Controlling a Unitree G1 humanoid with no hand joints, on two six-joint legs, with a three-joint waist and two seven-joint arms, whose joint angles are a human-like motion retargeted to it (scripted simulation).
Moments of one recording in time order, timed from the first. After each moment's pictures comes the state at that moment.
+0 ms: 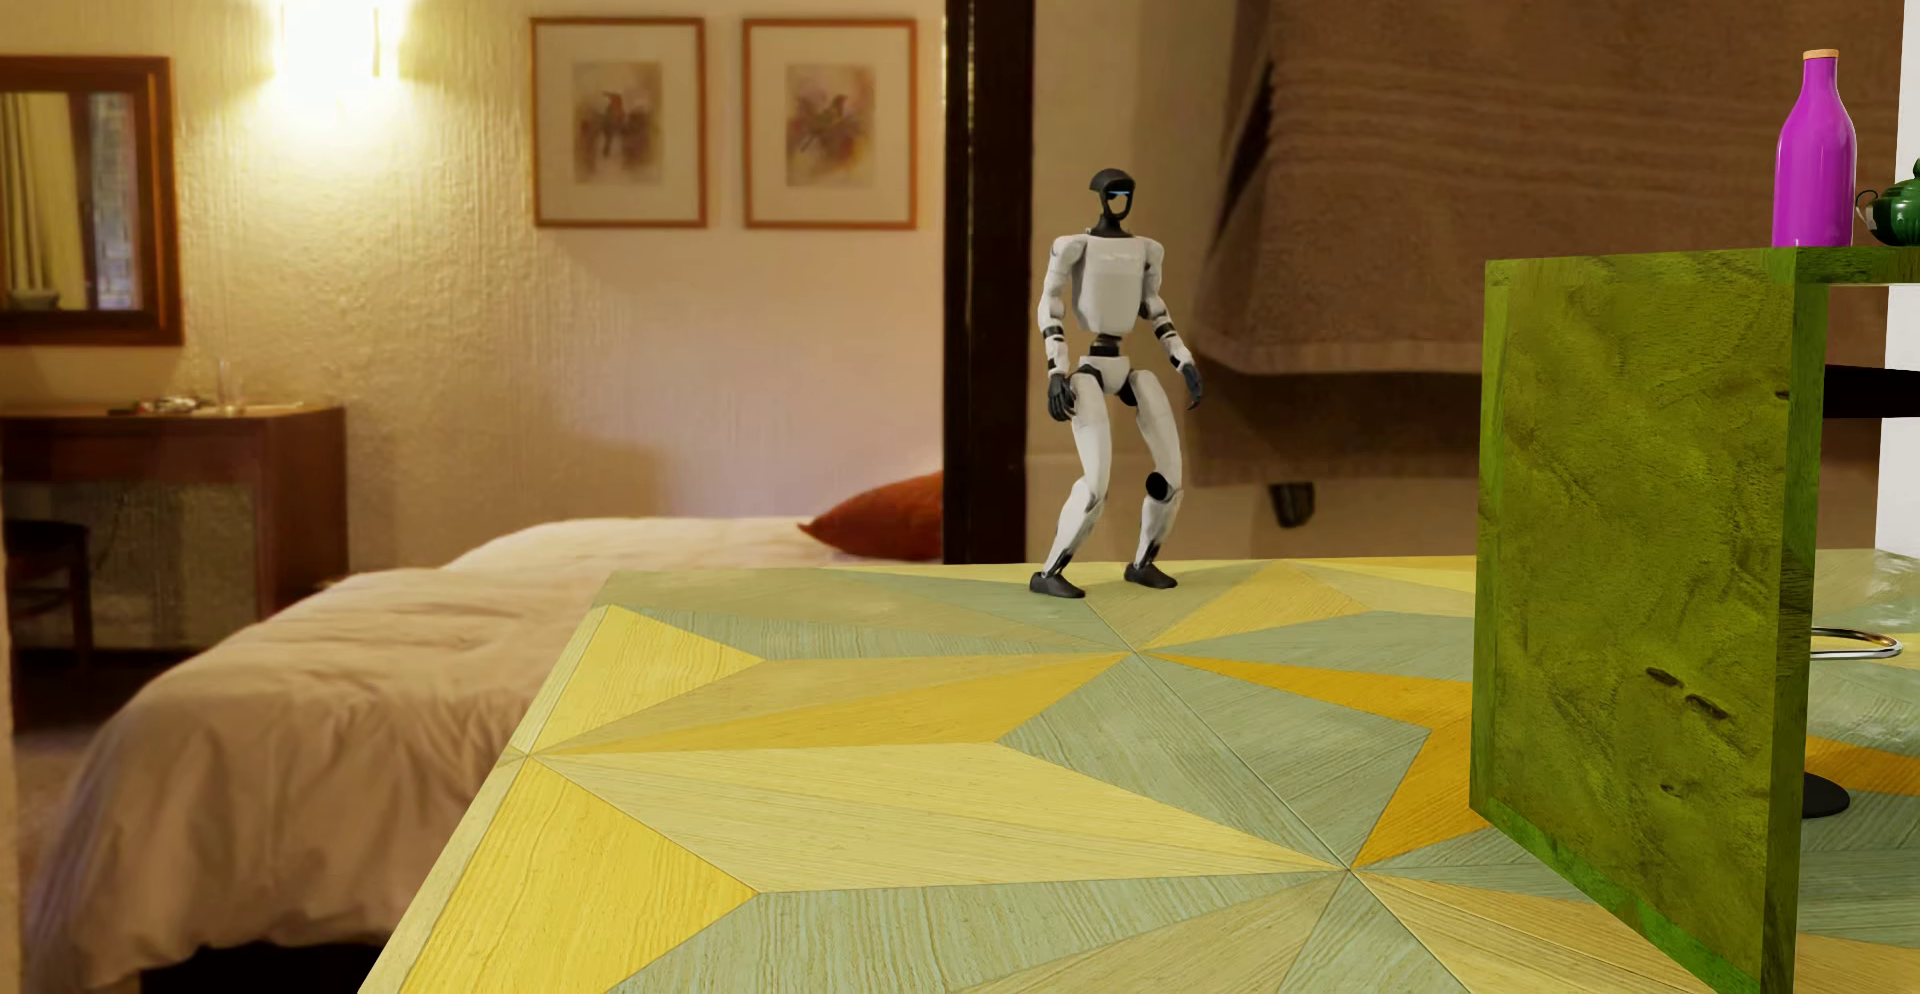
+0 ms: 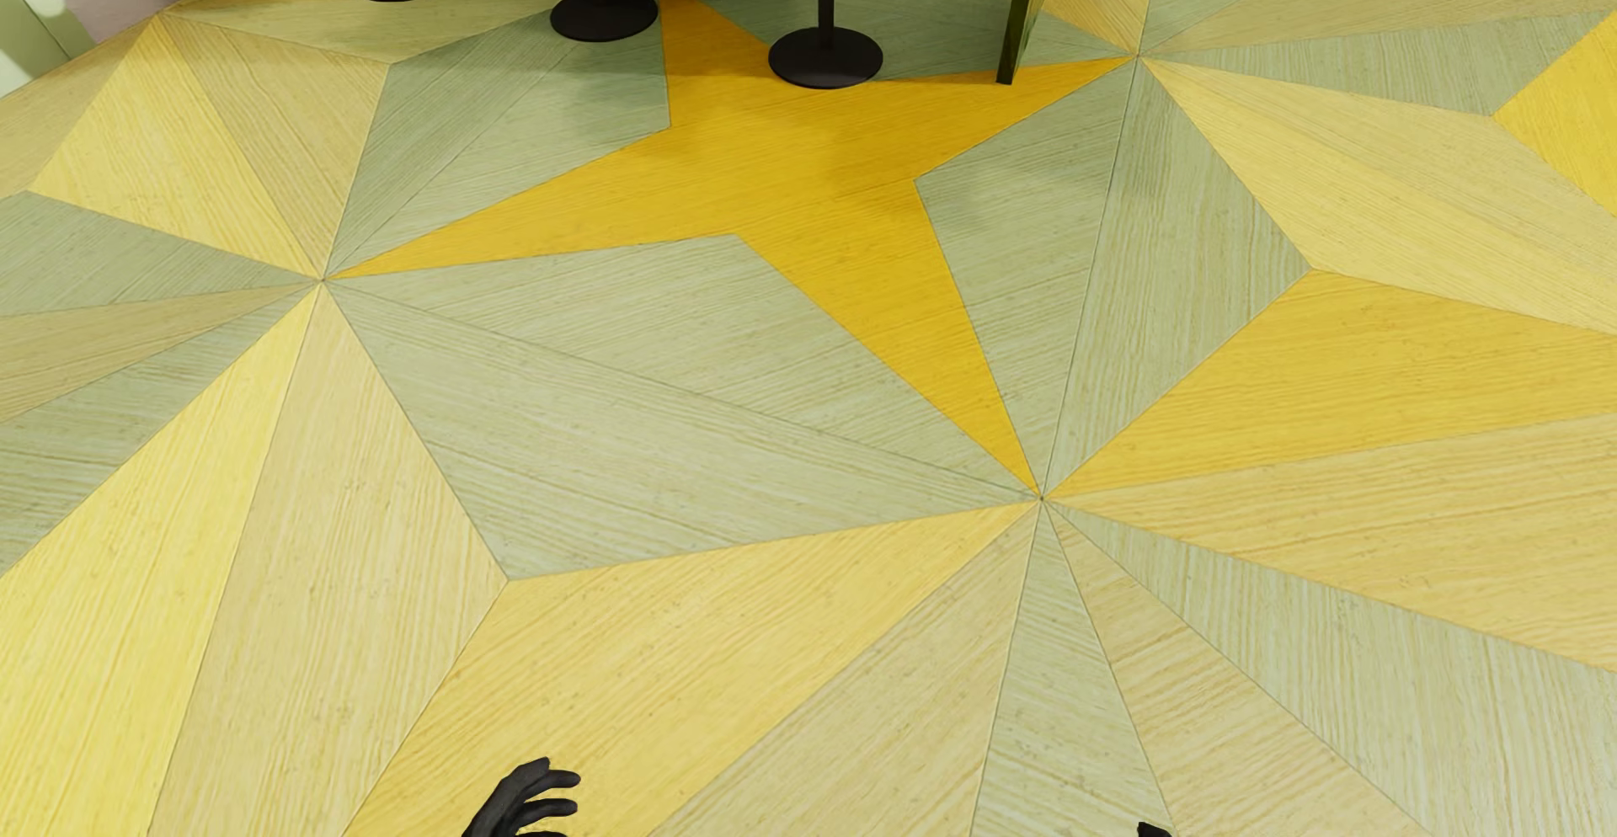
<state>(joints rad) -0.40 -0.28 -0.15 0.11 0.02 0.02 -0.02 0.14 0.04 0.82 0.77 0.22 0.23 -0.46 -0.52 0.22 -0.17 0.05 0.05 -0.02 0.06 0.64 0.68 0.04 -0.03 -0.06 0.13 -0.06 -0.19</state>
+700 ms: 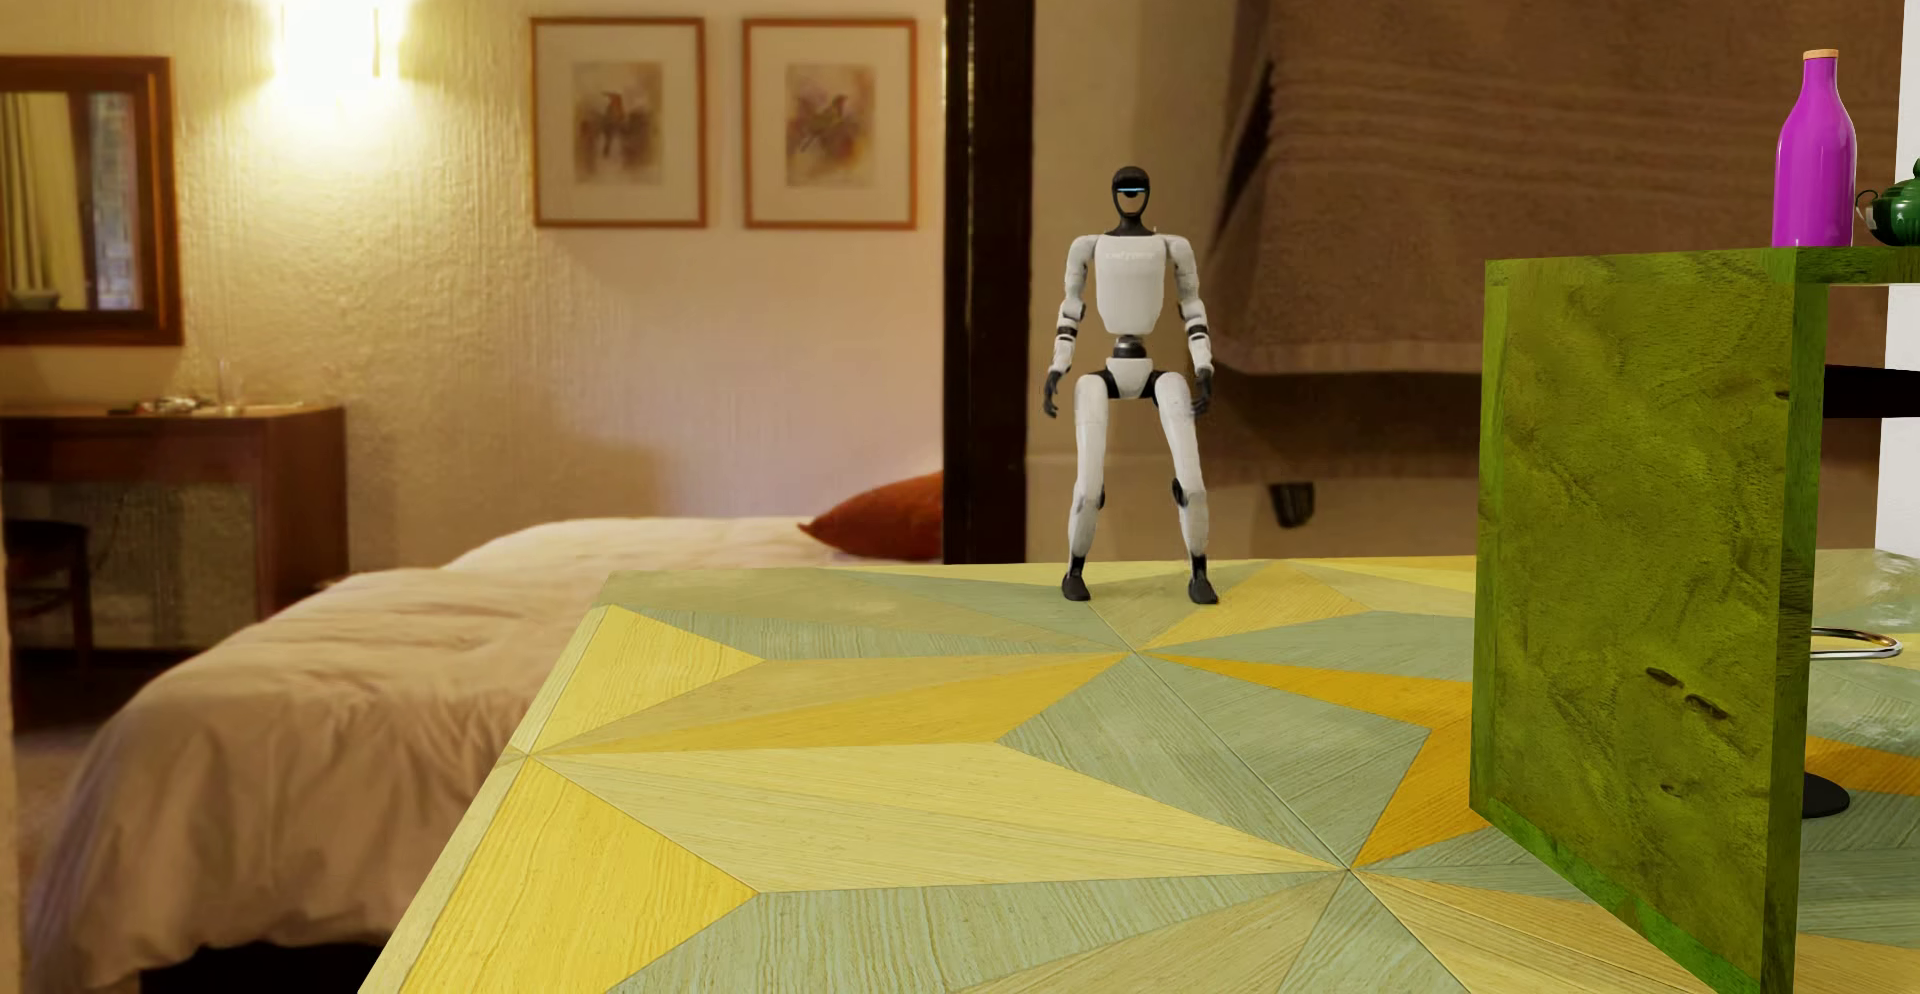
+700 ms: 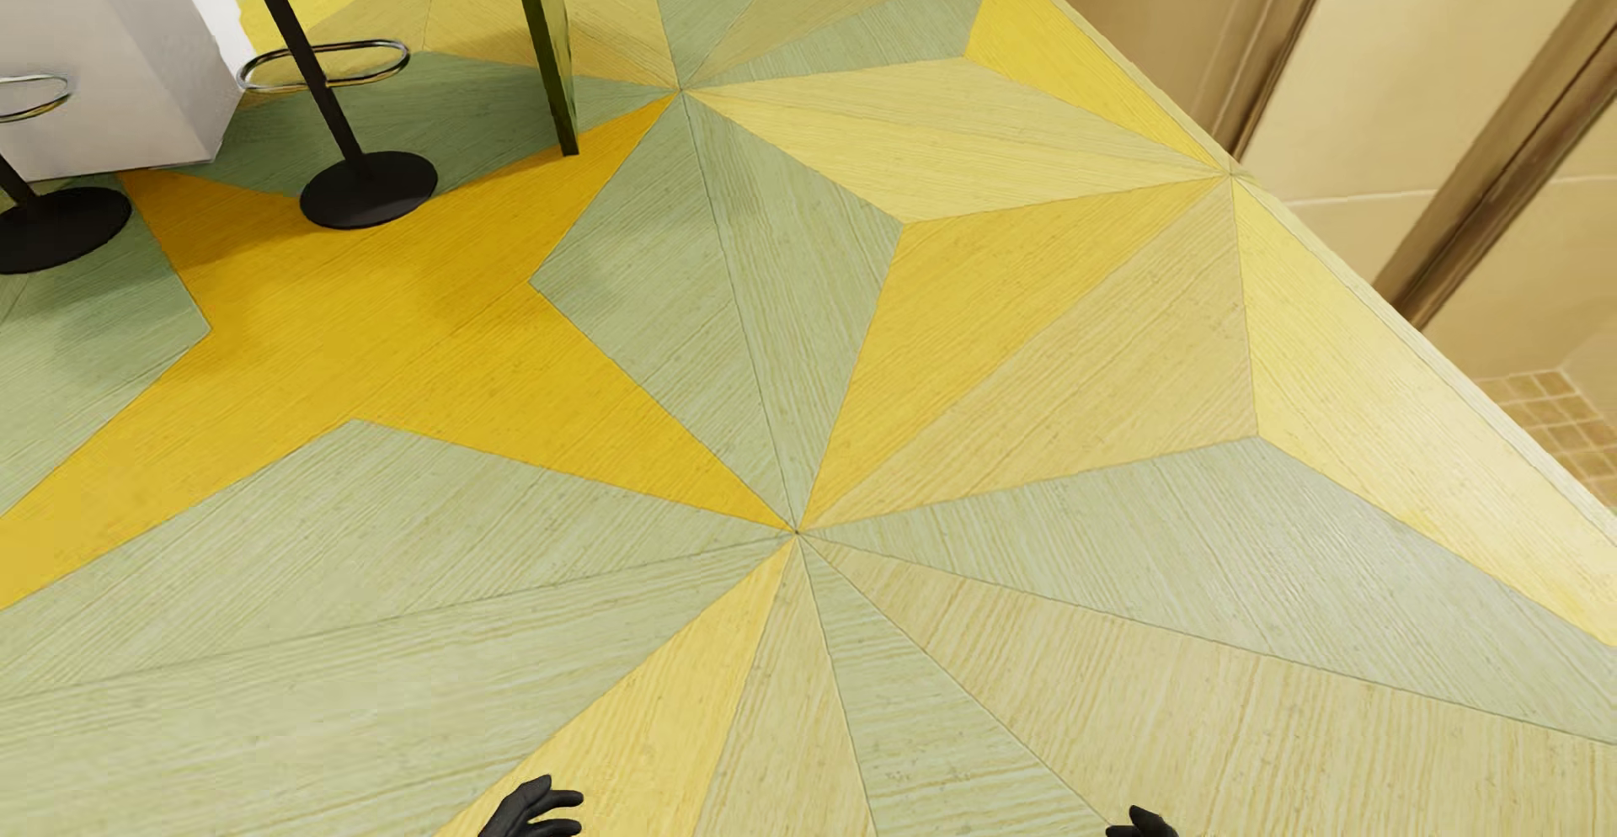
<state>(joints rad) -0.44 -0.30 -0.13 0.16 -0.01 0.00 -0.05 0.10 0.01 0.76 0.79 0.23 0.23 -0.35 -0.51 0.21 -0.16 -0.12 0.06 -0.04 0.06 0.64 0.68 0.00 -0.03 -0.03 0.05 -0.05 -0.19</state>
